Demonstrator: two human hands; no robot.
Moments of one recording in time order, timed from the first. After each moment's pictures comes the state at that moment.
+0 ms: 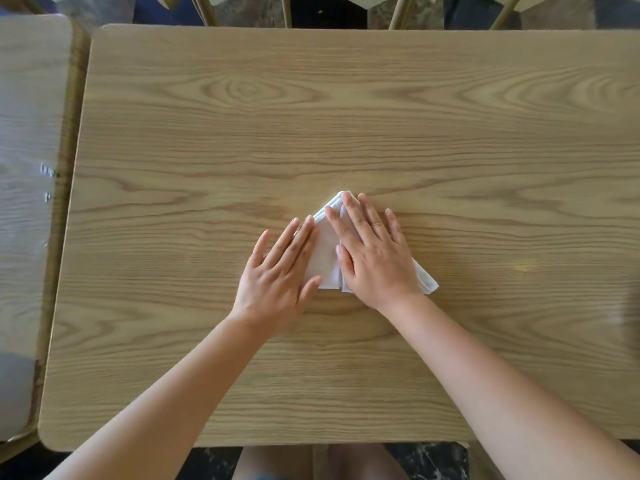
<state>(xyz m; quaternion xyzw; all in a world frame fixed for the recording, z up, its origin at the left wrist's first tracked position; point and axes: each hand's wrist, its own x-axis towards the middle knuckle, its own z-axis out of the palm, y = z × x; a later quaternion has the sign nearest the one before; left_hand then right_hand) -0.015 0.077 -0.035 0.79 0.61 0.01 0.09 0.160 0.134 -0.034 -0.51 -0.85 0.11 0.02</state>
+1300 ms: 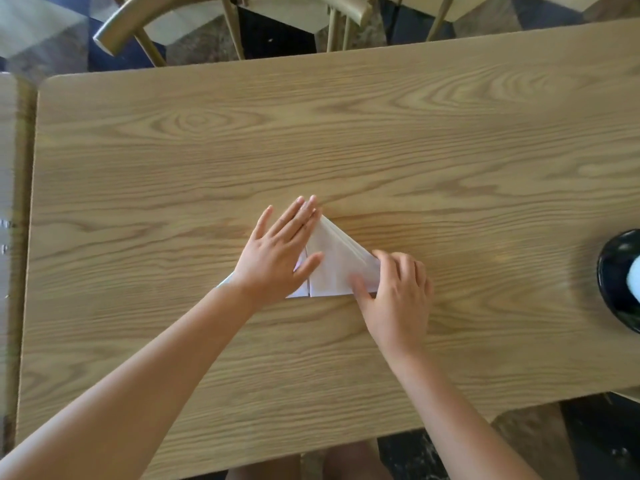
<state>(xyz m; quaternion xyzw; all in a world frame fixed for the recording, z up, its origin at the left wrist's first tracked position) 0.016 0.138 -0.017 0.85 0.51 0.08 0.13 0.204 0.078 -0.017 -0.75 -0.64 0.09 0.14</state>
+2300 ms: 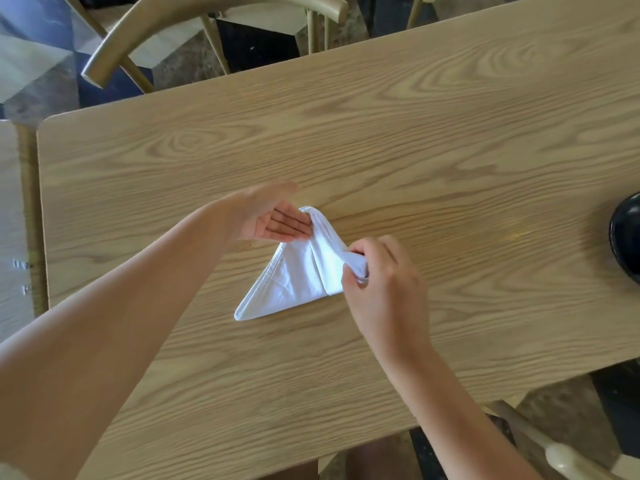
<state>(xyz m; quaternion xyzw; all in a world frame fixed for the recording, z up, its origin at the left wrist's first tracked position) 0.010 0.236 0.036 0.31 0.64 -0.02 0.70 0.161 0.085 0.056 -0.72 -0.62 0.14 0.28</state>
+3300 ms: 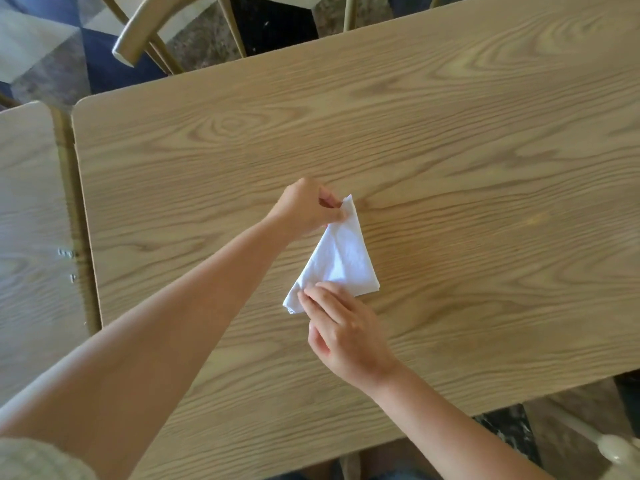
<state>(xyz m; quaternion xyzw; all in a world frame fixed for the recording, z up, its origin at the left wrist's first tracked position) -0.019 0.217 0.010 0.63 0.61 0.04 0.48 0.074 0.047 -0.012 -0.52 -0.80 0.21 0.21</state>
